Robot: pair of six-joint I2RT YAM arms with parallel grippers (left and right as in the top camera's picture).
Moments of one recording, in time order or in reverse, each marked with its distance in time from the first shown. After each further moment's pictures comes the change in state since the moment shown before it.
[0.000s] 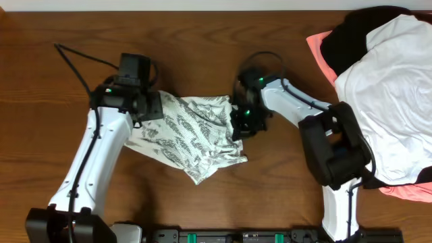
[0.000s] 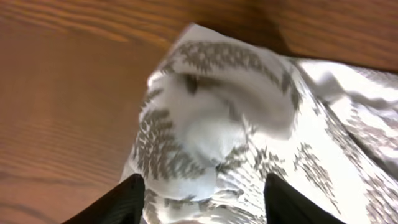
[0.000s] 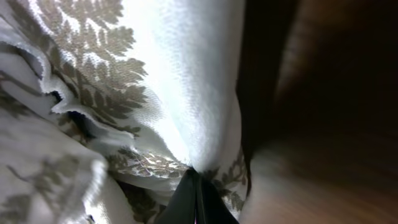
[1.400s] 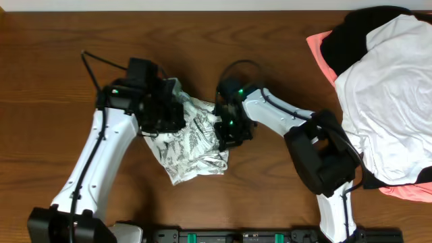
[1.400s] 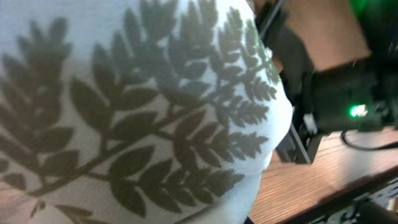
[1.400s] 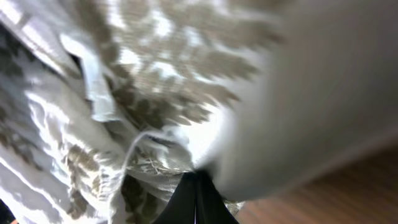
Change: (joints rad) left arm -0.071 -0.005 0.000 -0.111 0.522 0.115; right arm 0.146 -0.001 0.000 0.022 0.011 0.067
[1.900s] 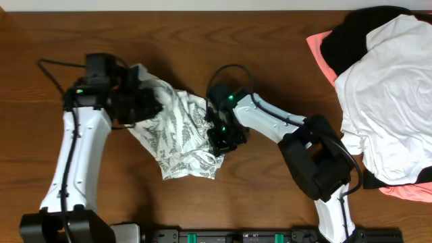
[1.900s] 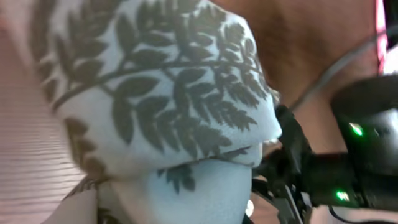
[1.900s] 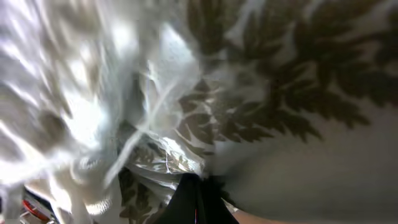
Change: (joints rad) left arm 0.227 0.000 0.000 0.103 0.086 0.001; right arm 0.079 -0.003 0.008 -0.008 0.039 0.000
